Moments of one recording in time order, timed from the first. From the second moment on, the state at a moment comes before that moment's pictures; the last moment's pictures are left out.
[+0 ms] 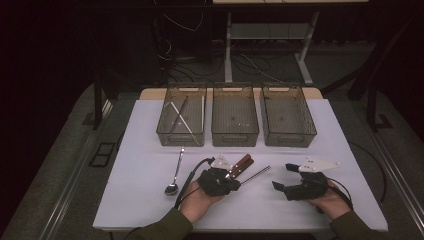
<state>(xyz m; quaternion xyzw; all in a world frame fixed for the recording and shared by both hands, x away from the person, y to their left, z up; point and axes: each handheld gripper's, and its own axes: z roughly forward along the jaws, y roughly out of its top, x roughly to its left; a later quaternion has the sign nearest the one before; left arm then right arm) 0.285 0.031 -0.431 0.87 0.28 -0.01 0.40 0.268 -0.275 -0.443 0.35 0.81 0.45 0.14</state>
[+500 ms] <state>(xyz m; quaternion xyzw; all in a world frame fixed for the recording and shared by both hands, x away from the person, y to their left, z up) 0.291 0.048 -0.416 0.86 0.28 -0.01 0.43 0.268 -0.275 -0.443 0.35 0.81 0.45 0.13</state>
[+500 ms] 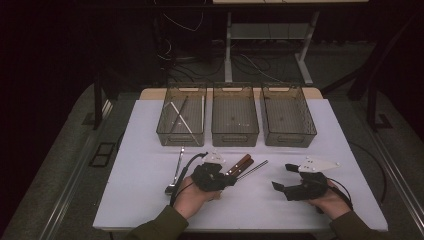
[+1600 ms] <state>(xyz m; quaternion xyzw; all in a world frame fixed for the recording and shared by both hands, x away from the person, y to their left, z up) 0.308 0.092 -0.400 0.85 0.28 0.00 0.44 0.266 -0.285 -0.445 0.35 0.81 0.45 0.13</state>
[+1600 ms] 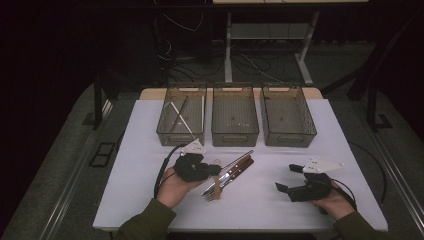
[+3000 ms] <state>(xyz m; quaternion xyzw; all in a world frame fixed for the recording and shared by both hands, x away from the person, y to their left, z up) 0.391 0.169 -0.345 0.80 0.38 0.12 0.45 0.267 -0.285 -0.445 0.35 0.81 0.45 0.13</state>
